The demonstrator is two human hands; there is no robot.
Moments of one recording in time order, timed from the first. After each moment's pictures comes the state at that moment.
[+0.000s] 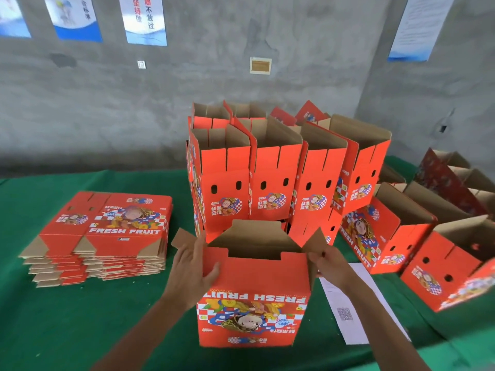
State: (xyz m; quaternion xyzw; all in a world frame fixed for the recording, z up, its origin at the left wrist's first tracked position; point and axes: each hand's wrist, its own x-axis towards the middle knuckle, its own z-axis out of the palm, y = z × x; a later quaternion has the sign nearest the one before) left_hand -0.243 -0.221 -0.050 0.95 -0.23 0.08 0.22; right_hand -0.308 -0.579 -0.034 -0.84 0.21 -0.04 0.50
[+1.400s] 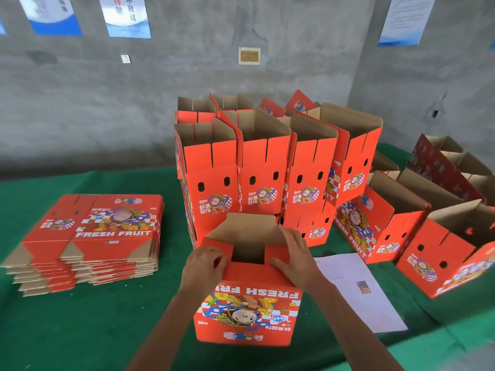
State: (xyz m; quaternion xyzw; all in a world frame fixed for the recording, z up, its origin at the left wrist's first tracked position) left_hand -0.217 -0.285 -0.070 0.93 -0.23 0.09 0.27; right_hand -0.287 -0.550 -0.075 -0.94 0.06 -0.12 0.31
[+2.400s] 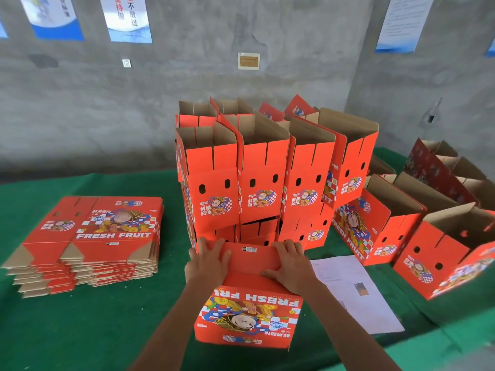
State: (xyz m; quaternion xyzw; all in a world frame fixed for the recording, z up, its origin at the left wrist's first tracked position) left_hand -0.214 -0.303 -0.055 0.99 -0.10 -0.03 0.11; right_hand -0.288 -0.530 -0.070 -0.99 0.08 -0.05 0.11
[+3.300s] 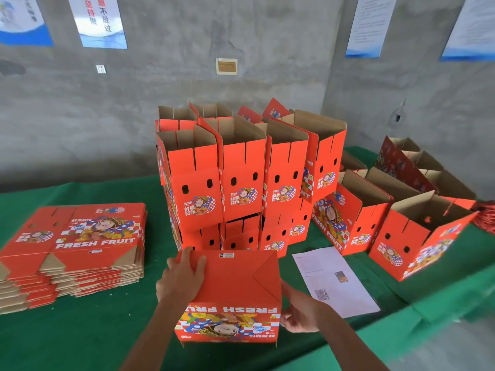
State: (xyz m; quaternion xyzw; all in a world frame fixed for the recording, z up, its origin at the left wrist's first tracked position) left_hand -0.243 -0.268 -0.070 0.98 -0.05 -0.01 0.19; right_hand -0.384 -0.552 -0.116 -0.54 0.33 0.28 0.72
